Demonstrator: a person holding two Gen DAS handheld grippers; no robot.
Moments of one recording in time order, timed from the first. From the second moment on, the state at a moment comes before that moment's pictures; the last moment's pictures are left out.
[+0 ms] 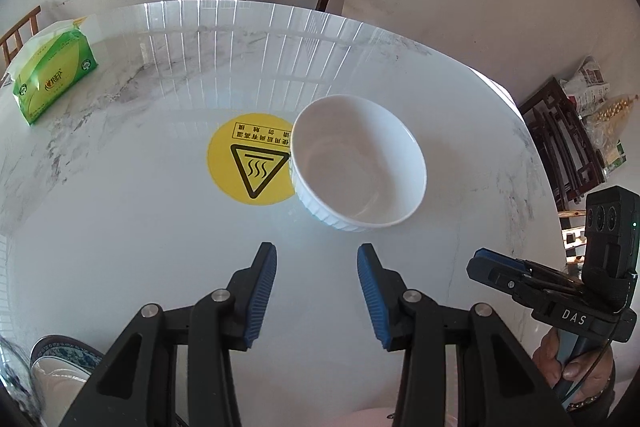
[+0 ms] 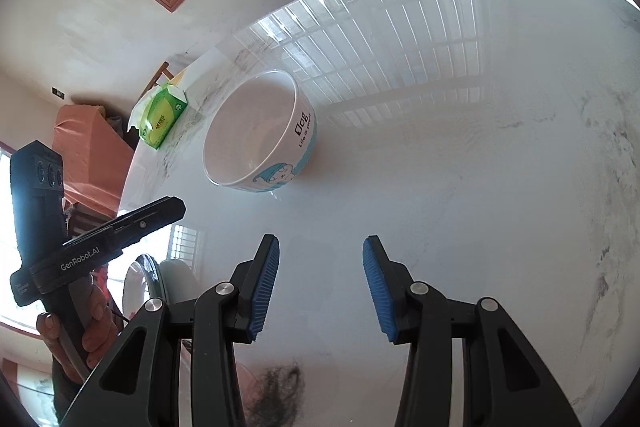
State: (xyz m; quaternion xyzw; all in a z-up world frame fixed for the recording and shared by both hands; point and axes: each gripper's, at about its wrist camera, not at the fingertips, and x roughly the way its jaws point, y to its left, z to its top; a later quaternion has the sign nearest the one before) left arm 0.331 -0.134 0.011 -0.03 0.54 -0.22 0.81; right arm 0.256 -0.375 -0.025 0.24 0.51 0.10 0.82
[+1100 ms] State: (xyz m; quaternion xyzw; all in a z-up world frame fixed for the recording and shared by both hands) left arm 0.393 -0.166 -0.045 0.00 0.60 -0.16 0.78; right arm 0.348 -0.349 -0.045 0.21 0.55 0.09 0.80
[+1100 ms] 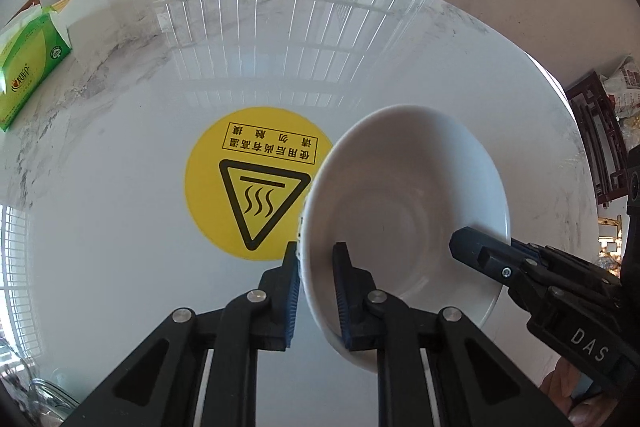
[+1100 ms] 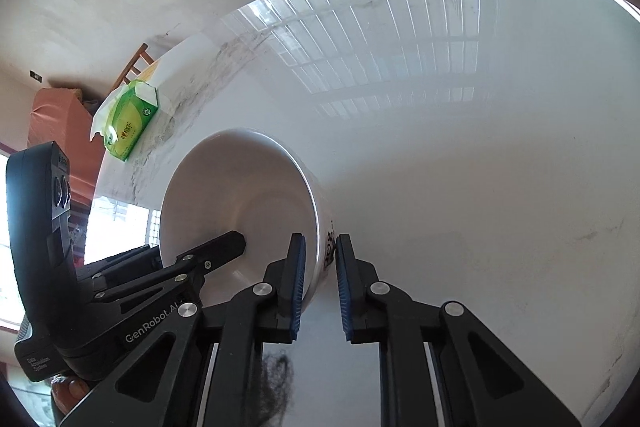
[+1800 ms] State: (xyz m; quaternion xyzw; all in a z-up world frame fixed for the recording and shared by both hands) left arm 0.296 -0.148 0.025 0.00 0.56 -0.17 0.81; right arm 0.259 -0.335 0.018 0.24 0.54 0.12 0.80
